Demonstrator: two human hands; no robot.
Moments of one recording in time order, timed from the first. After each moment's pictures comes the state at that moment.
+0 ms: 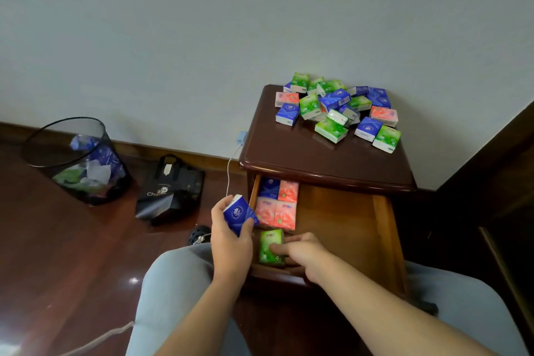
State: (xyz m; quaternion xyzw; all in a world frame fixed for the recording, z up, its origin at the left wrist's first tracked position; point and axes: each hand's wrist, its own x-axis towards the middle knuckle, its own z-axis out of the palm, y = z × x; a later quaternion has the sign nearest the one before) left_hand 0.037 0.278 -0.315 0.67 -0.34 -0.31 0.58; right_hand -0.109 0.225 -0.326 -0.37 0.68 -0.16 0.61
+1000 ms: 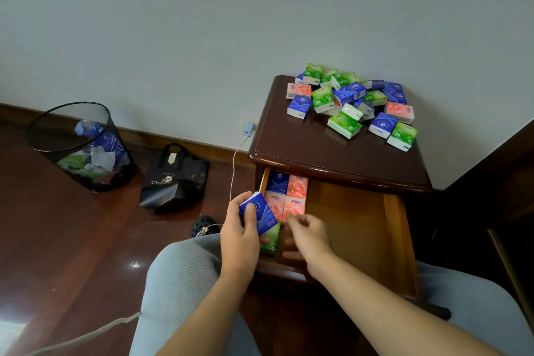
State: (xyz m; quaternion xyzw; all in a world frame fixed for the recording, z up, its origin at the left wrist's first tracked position) left_hand 0.036 0.280 -0.307 0.65 -0.30 -0.38 0.59; right_hand -0.093 0.219 -0.327 -0.37 0.68 -0.27 0.58
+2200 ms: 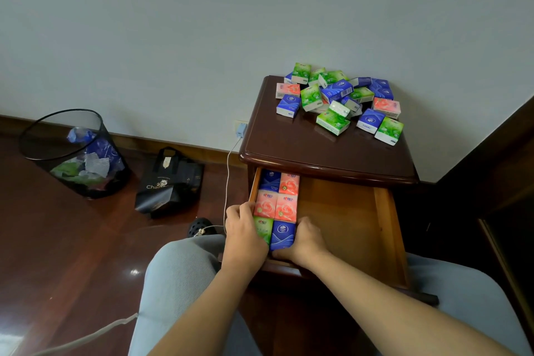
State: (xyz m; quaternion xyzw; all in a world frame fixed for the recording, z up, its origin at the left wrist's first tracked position) left_hand 0.028 0.274 -0.321 0.76 -0.51 -0.29 0.30; right_hand -0.118 0.220 -0.342 -0.61 0.69 -0.05 0.39
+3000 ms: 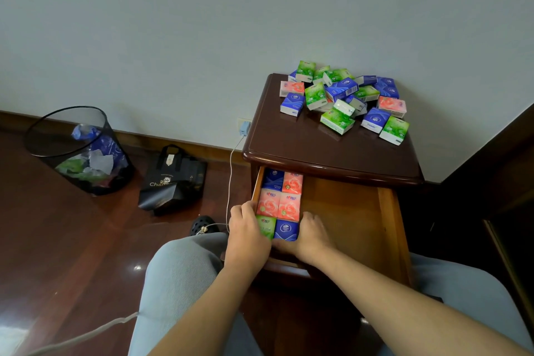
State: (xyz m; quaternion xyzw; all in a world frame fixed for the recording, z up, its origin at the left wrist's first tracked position) left_hand 0.028 0.271 -0.321 0.76 -0.49 -0.30 0.30; right_hand -0.119 0.211 -0.342 -0.66 0.68 -0.02 0.32
